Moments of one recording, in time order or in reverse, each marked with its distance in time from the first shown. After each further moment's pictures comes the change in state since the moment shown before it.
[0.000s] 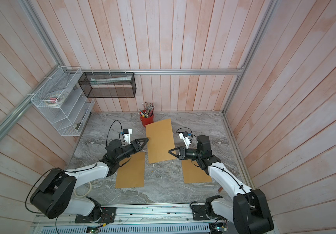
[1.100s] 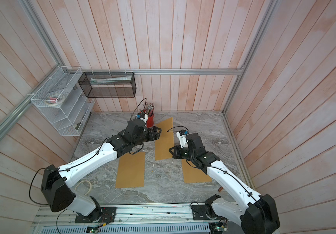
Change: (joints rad) left arm -0.266 0.164 0.795 -1.016 -0.459 0.256; right arm 0.245 -0.044 0.198 -0.397 0.612 -0.053
